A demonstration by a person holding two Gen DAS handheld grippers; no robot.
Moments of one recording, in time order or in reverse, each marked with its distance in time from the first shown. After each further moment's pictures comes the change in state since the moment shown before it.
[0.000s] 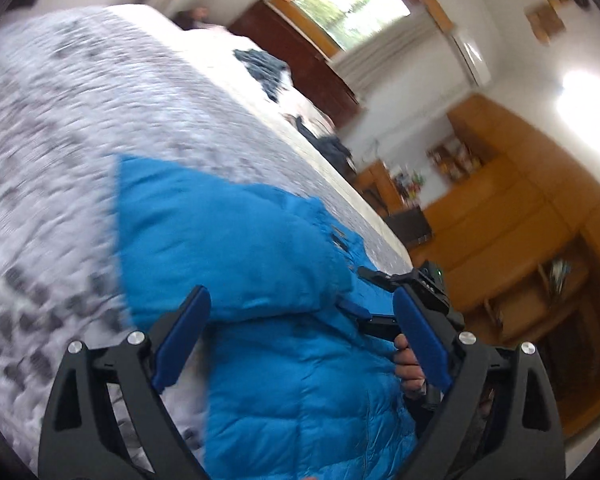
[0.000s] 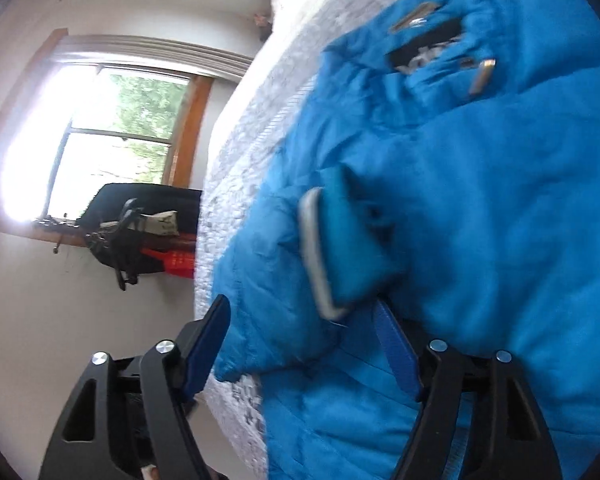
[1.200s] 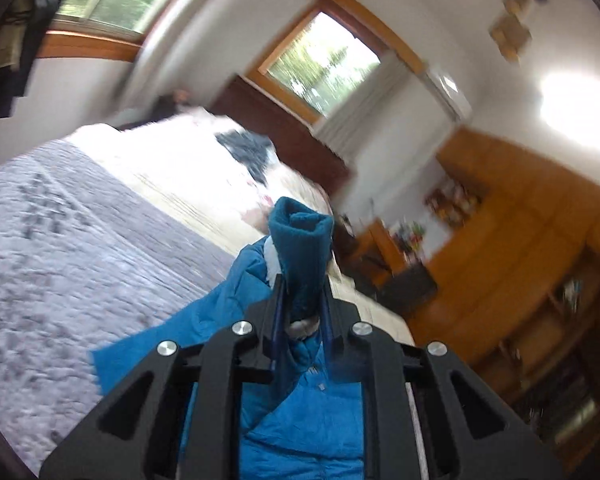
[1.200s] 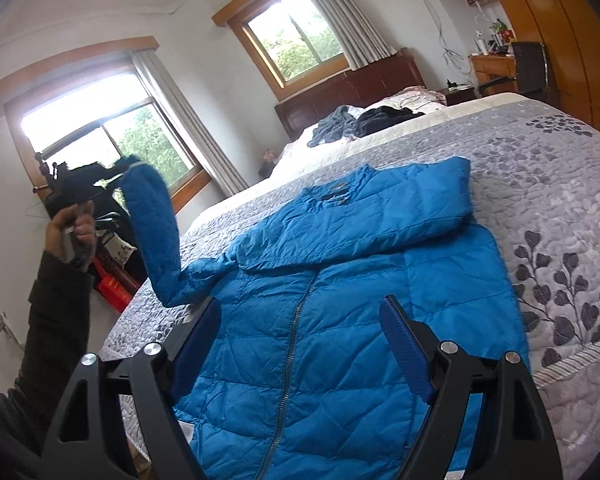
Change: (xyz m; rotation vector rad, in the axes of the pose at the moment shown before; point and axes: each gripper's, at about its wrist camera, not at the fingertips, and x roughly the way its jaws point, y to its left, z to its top) left arm 0.018 -0.170 0.120 0.236 -0.154 0.041; right arm -0.222 0.016 -0.279 -0.422 -0.623 -0.317
